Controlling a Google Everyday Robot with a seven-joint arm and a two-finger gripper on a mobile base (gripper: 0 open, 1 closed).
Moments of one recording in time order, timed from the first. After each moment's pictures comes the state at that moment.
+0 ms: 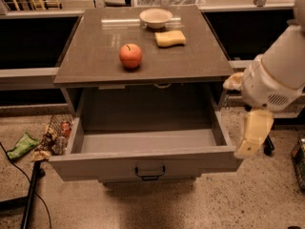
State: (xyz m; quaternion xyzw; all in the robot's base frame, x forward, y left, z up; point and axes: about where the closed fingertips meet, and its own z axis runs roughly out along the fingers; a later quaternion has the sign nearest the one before) arm 0.436 -0.178 0.875 -0.66 0.73 0.05 0.14
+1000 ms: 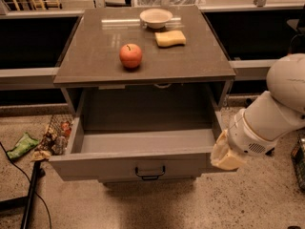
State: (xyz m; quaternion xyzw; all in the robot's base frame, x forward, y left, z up) arm 0.398 -0.169 0.763 -0.63 0.75 0.13 0.12
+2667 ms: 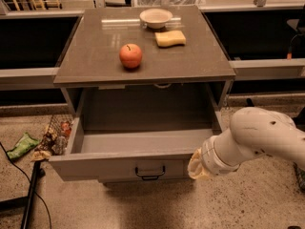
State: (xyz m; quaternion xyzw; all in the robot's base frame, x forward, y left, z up) arm 0.424 -0.130 0.655 -0.71 0.67 0.09 0.19
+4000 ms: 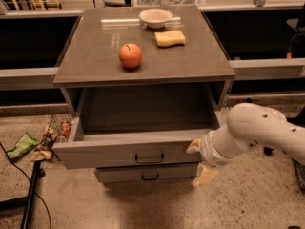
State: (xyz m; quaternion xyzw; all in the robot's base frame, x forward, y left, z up) arm 0.456 -0.135 0.634 -0.71 0.68 0.10 0.19
